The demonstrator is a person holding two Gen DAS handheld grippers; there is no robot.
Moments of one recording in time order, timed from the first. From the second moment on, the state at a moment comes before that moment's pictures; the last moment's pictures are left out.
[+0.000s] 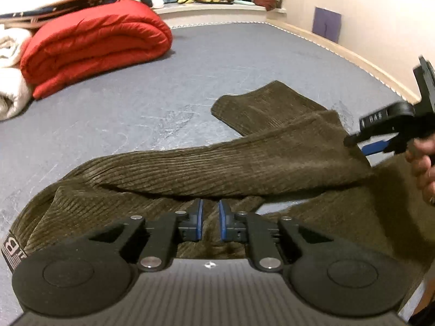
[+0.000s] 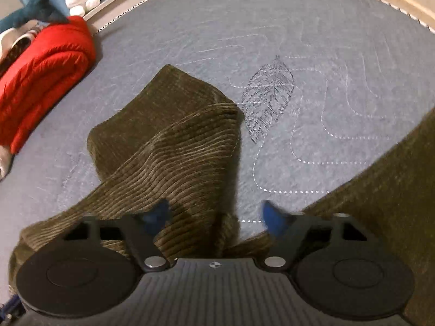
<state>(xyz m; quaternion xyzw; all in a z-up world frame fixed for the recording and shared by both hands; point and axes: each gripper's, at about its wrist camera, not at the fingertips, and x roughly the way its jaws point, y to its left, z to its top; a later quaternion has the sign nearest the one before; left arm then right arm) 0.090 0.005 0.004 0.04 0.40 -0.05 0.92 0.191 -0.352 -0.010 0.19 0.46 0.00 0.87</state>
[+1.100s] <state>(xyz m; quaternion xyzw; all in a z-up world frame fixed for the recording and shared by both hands) 0.090 0.076 0.023 -0.04 0.41 0.03 0.91 0.168 -0.198 0.040 0.02 0.34 0.32 0.88</state>
